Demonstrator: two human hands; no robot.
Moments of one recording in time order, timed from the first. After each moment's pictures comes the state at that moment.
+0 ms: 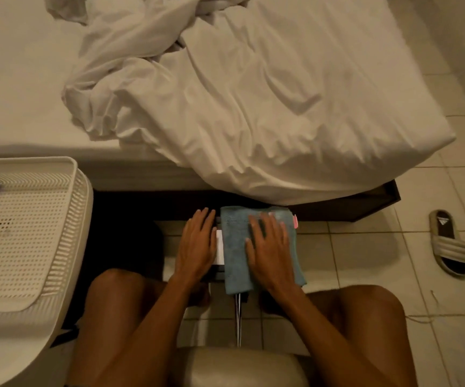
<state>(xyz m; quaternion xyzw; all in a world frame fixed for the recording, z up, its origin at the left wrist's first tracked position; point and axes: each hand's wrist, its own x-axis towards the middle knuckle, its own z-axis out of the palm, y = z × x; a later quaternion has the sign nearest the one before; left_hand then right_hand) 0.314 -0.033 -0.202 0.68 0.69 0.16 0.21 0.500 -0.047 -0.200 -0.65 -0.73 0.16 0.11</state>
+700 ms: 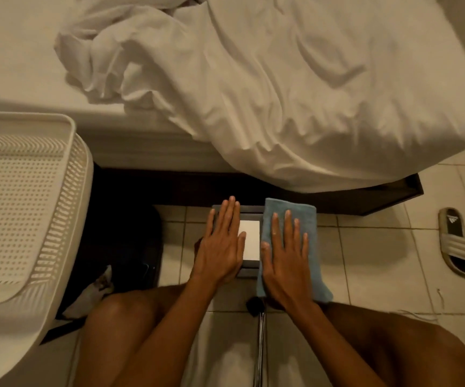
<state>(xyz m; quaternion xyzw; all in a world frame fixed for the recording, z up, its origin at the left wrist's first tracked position) 0.325 -0.056 -0.252 0.75 0.63 0.10 0.15 0.488 -0.087 -0.245 -0.69 -0.70 0.17 0.09</state>
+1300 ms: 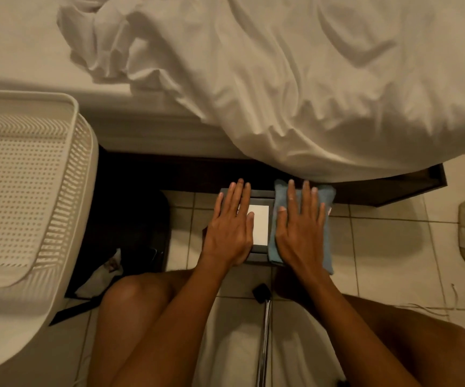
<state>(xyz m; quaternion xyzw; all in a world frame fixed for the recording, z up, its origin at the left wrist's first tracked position) 0.328 -0.044 -0.247 0.74 0.64 0.10 0.17 0.492 -0.038 -0.245 -0.72 -0.68 0.15 0.10</state>
